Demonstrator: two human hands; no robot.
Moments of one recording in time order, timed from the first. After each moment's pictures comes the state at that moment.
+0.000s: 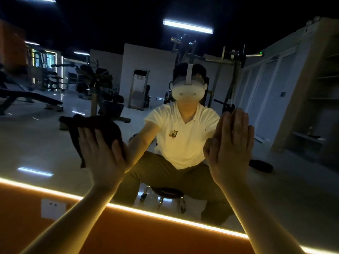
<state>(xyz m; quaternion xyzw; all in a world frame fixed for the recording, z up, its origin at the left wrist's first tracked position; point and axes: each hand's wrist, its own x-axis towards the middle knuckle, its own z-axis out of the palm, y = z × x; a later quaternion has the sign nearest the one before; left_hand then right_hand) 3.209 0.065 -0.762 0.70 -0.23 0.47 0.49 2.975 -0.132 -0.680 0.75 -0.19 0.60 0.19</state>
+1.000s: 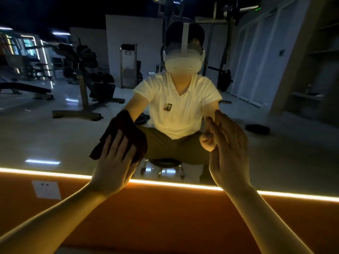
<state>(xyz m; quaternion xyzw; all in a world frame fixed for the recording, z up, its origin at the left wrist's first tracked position) 3.179 0.051 -0.842 0.66 -0.53 0.51 0.15 2.909 -0.145 -0.771 0.82 -0.14 0.55 0.11</state>
